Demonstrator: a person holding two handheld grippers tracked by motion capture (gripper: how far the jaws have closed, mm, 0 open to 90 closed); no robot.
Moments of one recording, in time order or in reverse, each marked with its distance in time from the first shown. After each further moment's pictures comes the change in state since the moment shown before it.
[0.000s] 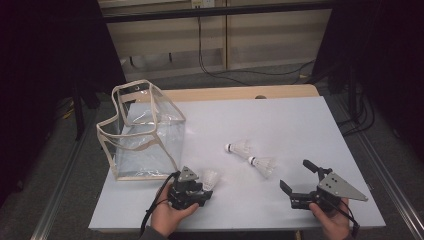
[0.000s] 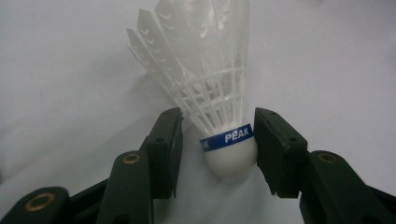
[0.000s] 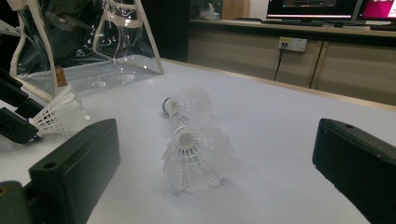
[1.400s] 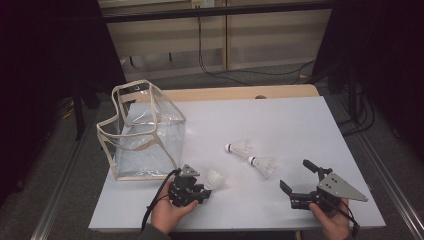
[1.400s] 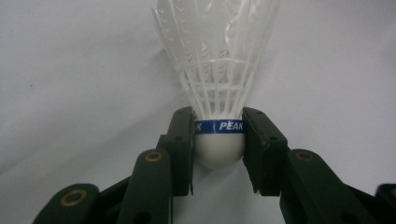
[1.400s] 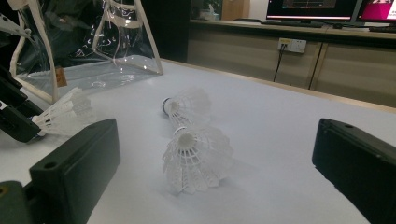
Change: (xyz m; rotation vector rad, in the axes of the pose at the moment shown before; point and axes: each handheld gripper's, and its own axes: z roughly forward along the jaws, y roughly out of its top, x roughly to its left) left arm 0.004 0.008 0.000 0.063 -0.033 -0.053; right arm 0.001 0.001 0.000 -0.002 -0.003 -0.005
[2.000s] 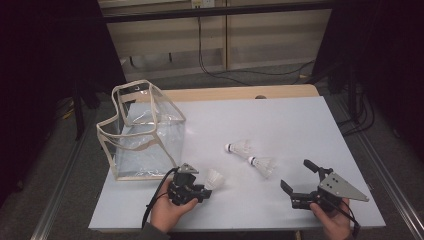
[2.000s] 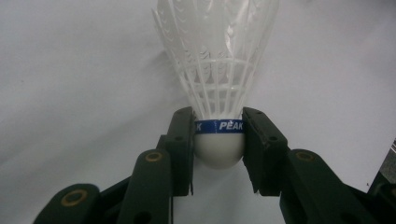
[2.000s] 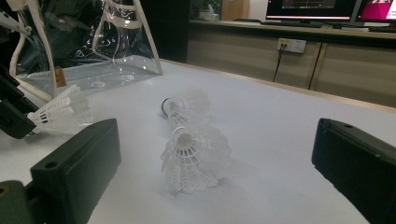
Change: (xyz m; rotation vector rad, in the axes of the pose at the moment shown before) left arm 0.002 0.006 -0.006 0.022 -0.042 -0.030; right arm -0.002 0.000 -0.001 -0.002 0.001 0.001
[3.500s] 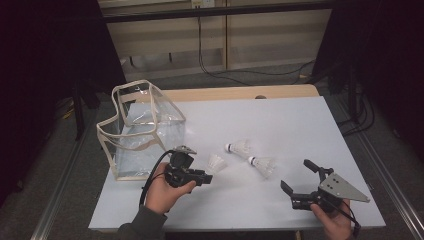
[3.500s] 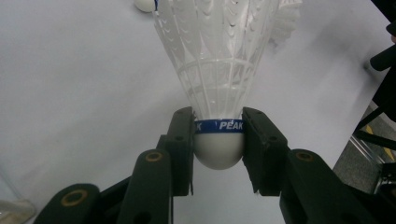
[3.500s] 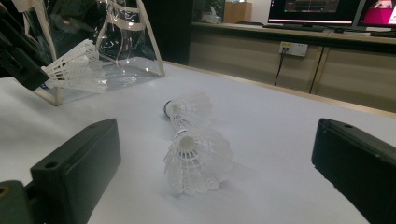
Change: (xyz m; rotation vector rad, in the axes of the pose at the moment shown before) left arm 0.002 0.048 -0.030 -0.014 -0.058 -0.025; right arm 0.001 0.002 -0.002 -0.007 0.007 -0.011
